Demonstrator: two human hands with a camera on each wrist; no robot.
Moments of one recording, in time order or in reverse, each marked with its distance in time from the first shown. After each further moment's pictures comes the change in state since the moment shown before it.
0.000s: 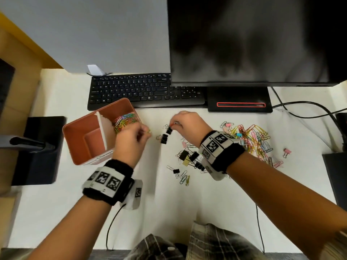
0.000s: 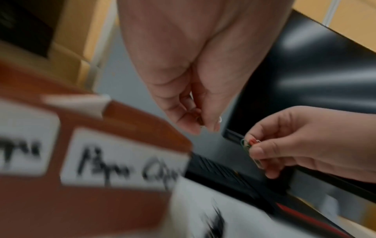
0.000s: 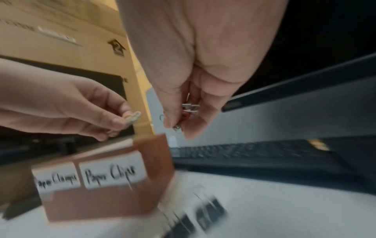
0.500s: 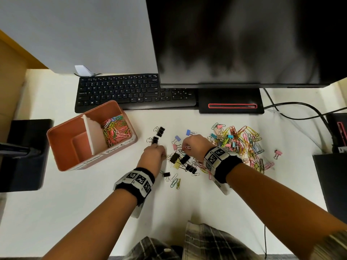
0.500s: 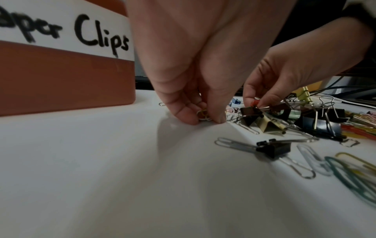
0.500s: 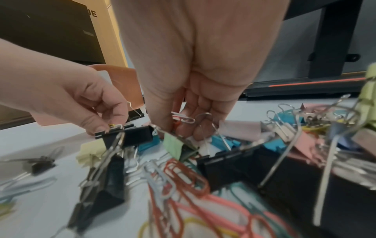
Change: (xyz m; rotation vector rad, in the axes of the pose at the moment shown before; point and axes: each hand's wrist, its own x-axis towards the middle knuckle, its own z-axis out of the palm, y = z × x) left_hand -0.008 -0.015 0.104 0.268 -0.365 0.055; right_hand -0.025 0.077 0.032 -0.164 -0.296 0.177
